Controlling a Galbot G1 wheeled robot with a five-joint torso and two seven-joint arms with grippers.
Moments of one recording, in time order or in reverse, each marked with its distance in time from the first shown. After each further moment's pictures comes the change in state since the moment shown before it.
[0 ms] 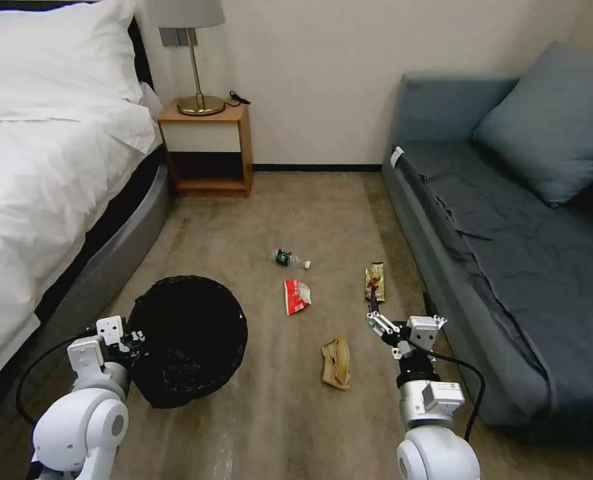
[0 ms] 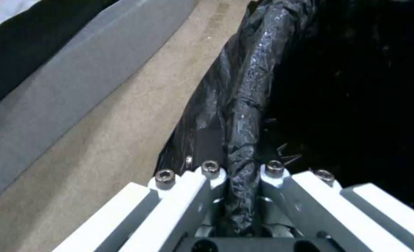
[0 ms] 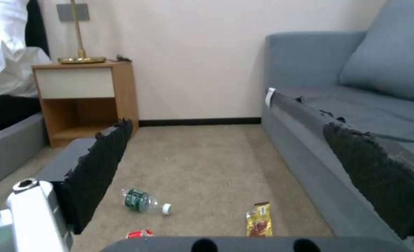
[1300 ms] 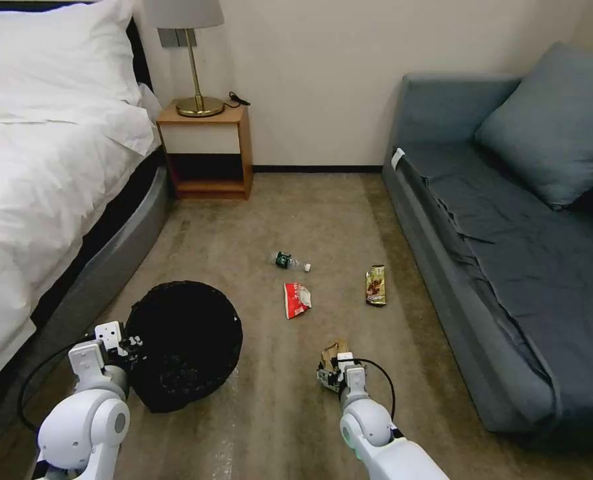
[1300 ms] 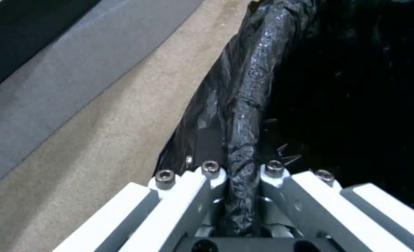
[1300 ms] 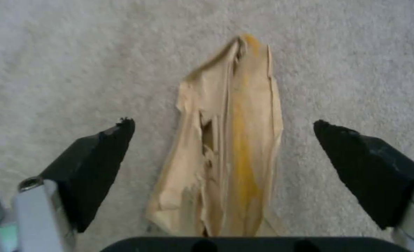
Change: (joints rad) left arm -0.003 -0.036 -0.022 0.056 0.026 -0.022 0.010; right arm 0.457 -0.151 -0.371 -0.799 0.379 -0.348 0.225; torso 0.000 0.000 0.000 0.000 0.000
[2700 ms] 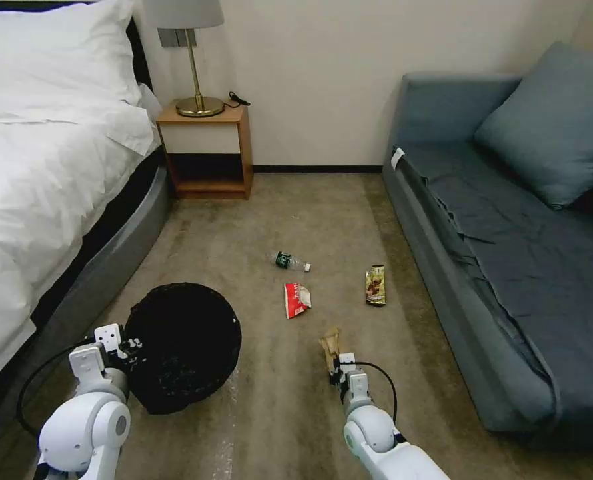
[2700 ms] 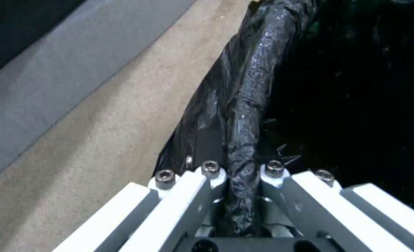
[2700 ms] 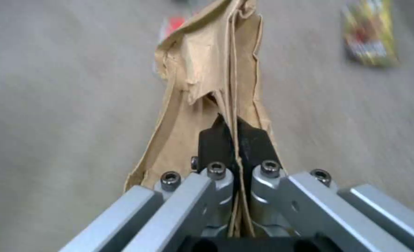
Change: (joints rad) left arm 0.004 -0.002 0.016 0.022 0.013 -0.012 0.004; right arm -0.053 -0.092 -0.038 0.240 0.083 0.093 -0.024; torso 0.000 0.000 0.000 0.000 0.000
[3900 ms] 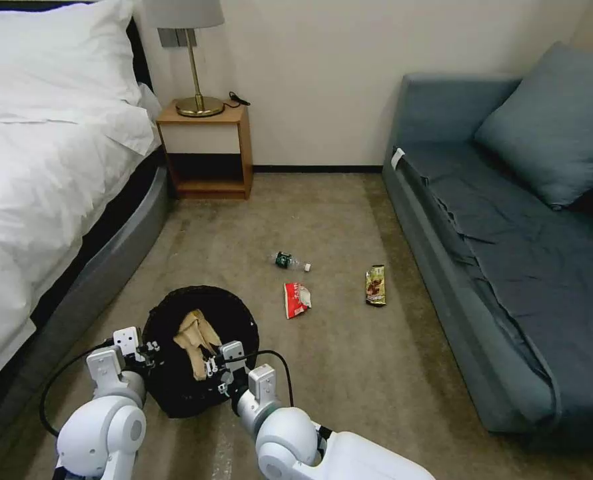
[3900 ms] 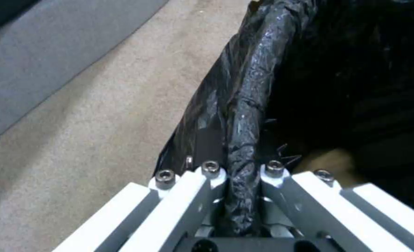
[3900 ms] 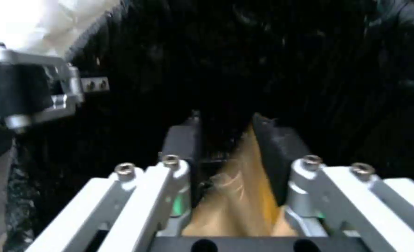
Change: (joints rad) left arm 0.014 -0.043 0.039 -0.041 -0.003 0.013 -0.001; right arm 0.303 0.028 -0.593 0.179 0.273 0.066 0.121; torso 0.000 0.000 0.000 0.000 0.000
